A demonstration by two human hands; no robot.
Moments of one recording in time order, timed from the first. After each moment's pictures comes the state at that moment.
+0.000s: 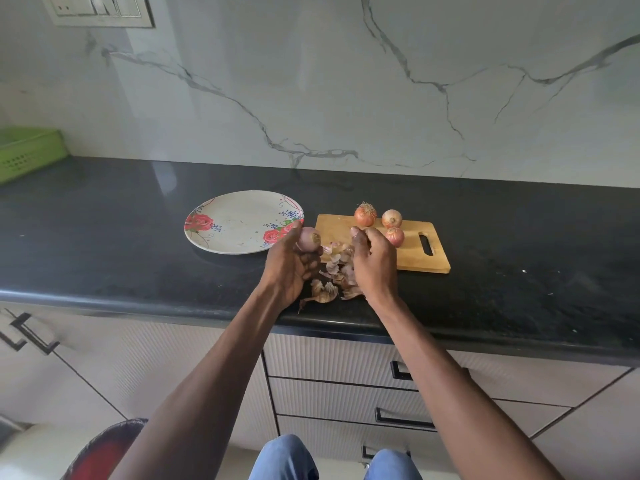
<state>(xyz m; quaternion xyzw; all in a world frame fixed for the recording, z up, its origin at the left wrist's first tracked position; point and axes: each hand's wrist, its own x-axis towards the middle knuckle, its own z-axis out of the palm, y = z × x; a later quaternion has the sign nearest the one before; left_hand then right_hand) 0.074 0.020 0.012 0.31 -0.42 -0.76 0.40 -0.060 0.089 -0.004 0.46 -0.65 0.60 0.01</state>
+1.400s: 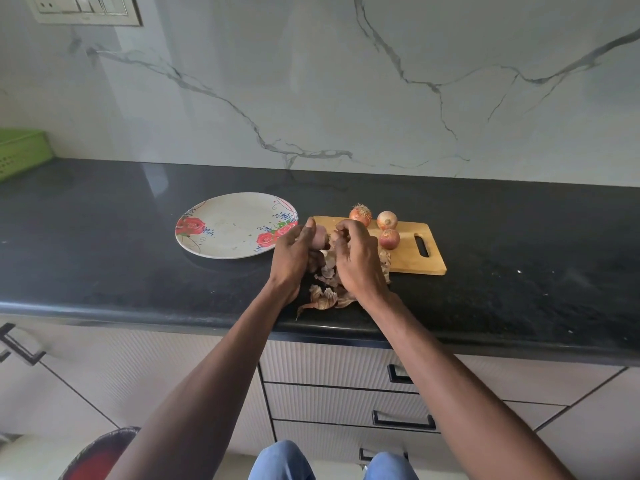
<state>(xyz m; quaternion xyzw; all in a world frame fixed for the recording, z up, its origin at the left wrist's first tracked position) 0.052 0.007 0.002 0.28 -0.58 -0.62 0.45 -0.061 0.073 -0.005 0.56 -0.62 0.53 0.12</state>
